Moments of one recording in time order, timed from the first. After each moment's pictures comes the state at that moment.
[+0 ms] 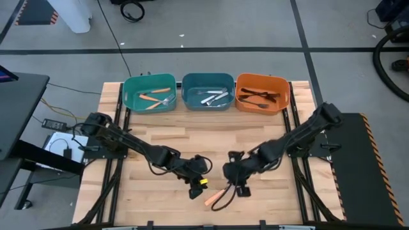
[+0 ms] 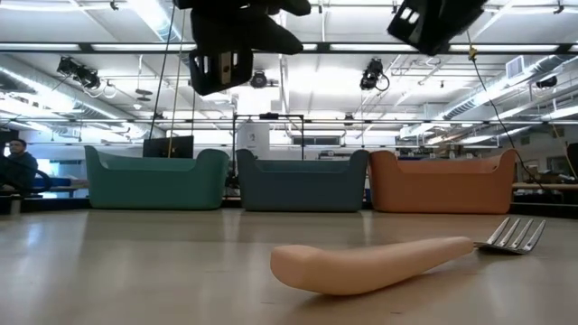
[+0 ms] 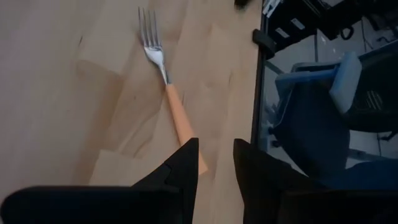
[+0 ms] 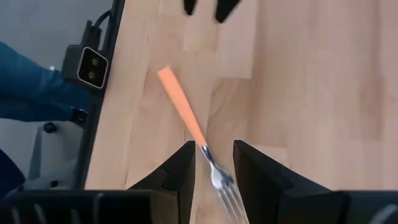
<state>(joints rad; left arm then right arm) -0.40 1.76 1.19 -0.11 0.04 -0.82 0.47 1.62 1.23 -0.59 0.03 0.39</state>
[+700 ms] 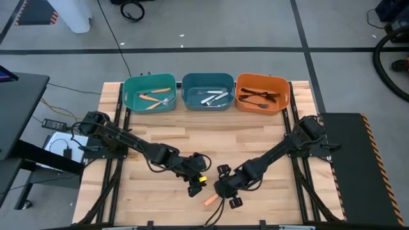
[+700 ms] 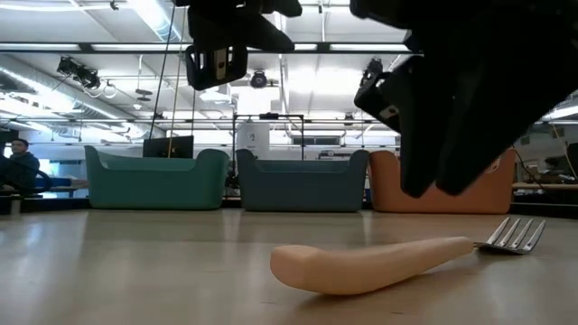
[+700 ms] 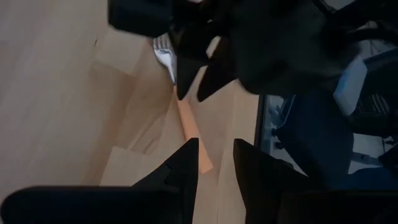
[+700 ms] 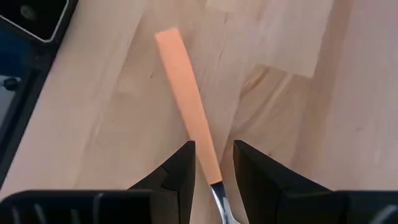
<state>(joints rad) -0.38 1.73 1.19 -0.16 0.04 -0.82 0.52 1.93 1.23 -0.36 0.04 0.23</state>
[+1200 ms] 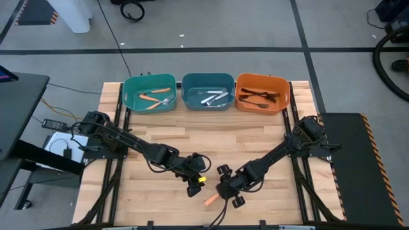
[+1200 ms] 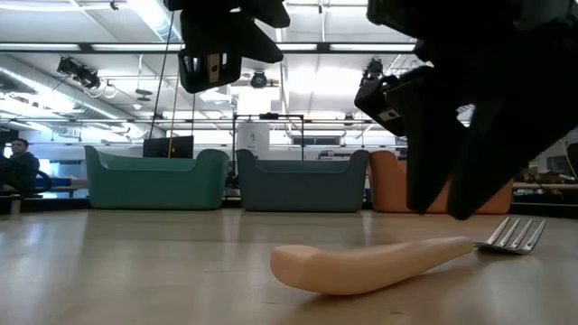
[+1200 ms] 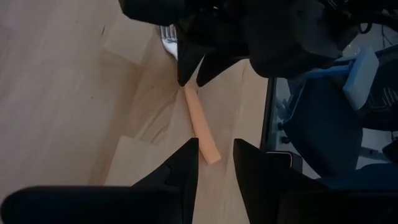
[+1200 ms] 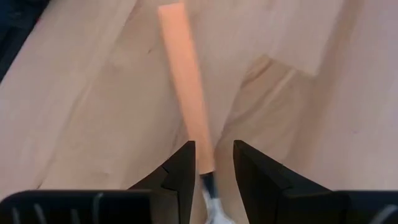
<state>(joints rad) -0.38 1.73 1.19 -0.20 0.04 -0.82 0.54 1.93 1.19 -0.33 0.09 0.11</state>
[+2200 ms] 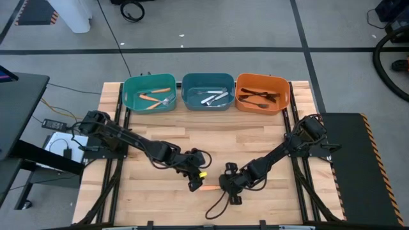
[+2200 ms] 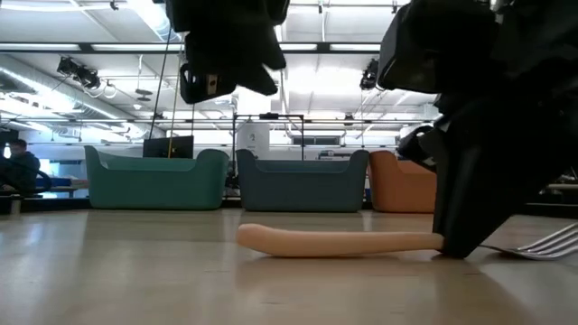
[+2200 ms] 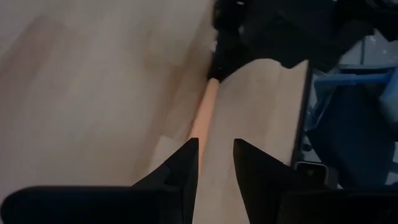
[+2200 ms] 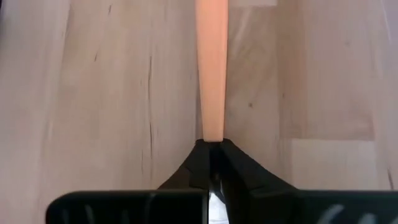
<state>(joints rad) -0.35 1.73 1.19 -0.27 -0.01 -0.82 0.53 1.92 1.04 -0.19 0.13 0.50</state>
